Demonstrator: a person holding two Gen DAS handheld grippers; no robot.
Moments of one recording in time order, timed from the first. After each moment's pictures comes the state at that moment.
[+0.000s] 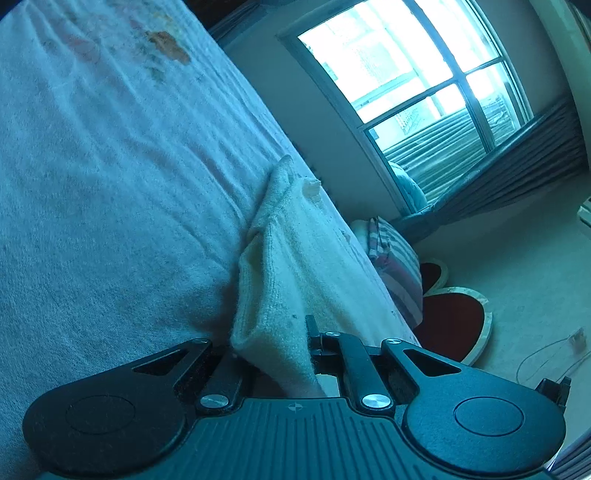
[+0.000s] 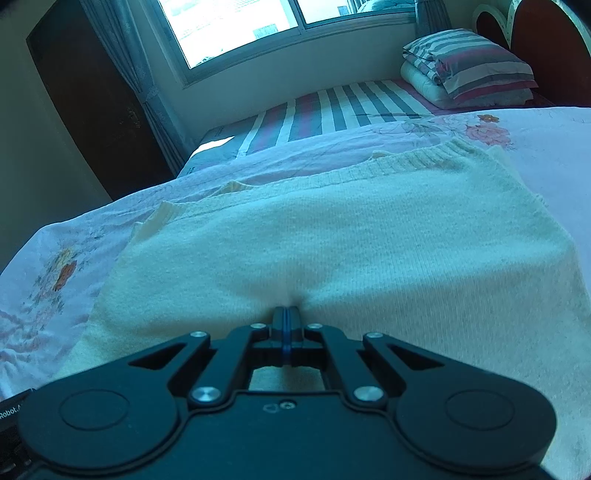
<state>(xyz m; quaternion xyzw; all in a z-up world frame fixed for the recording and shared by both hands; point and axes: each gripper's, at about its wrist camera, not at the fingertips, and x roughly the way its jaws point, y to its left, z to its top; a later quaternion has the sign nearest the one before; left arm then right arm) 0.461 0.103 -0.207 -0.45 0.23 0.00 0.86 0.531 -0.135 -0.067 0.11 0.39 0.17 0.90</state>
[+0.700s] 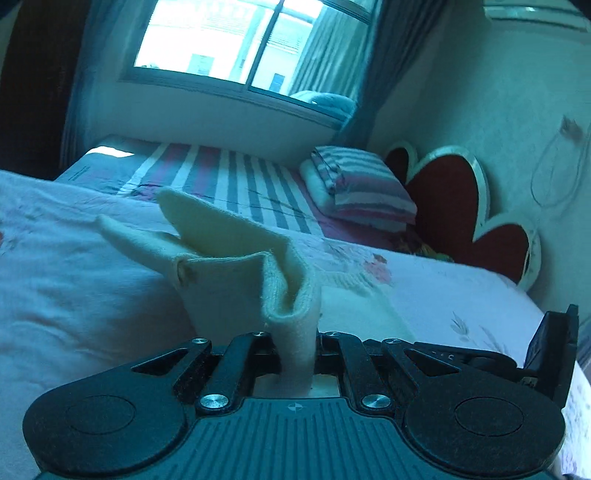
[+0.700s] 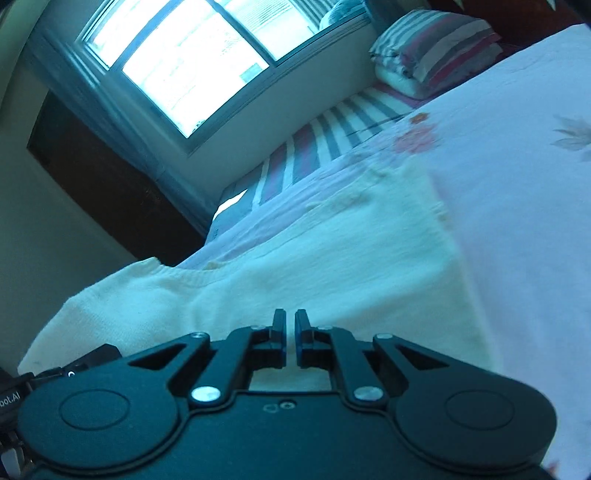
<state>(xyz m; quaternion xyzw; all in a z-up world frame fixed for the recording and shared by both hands) 0.518 -0.034 -0.055 -0.13 0.29 -0.09 0.95 0.525 -0.264 -0.059 0.28 0.34 0.19 0.88</state>
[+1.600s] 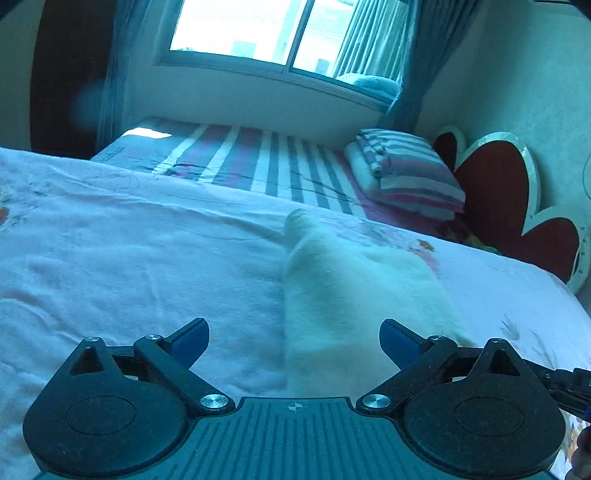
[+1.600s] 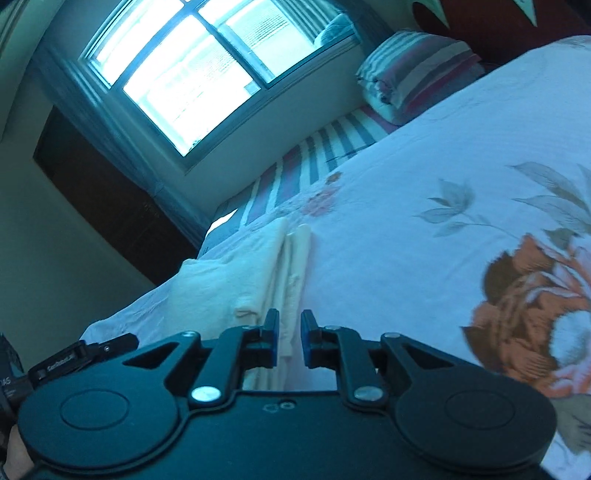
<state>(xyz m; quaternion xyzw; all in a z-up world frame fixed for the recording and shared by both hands) 0.531 -0.030 -0.071 -0.14 0.33 0.01 0.94 0.523 -0.379 -0.056 0.27 0.32 0.21 0.88</state>
